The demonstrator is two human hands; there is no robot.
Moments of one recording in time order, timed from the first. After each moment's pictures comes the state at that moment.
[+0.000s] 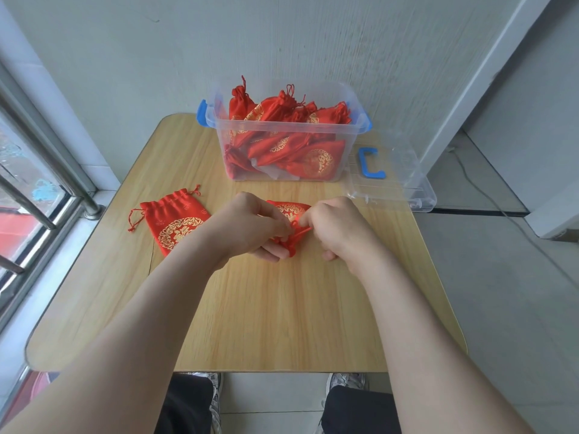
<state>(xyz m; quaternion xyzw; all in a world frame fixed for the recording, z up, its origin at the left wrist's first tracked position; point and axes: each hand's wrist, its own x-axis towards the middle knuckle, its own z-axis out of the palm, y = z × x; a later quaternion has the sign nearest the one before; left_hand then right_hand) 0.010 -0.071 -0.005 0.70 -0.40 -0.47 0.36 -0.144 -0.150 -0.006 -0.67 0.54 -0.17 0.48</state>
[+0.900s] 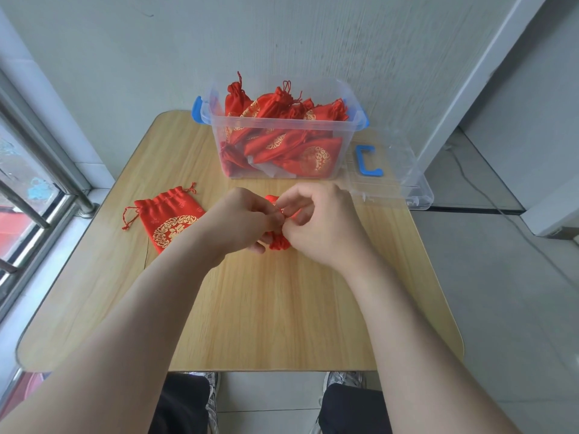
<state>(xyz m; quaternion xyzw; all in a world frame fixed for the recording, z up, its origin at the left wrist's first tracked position) 0.014 -0.075 -0.010 0.73 -0.43 -0.40 0.34 -0.142 -0.141 -0.014 -0.81 0.39 -0.28 0.34</state>
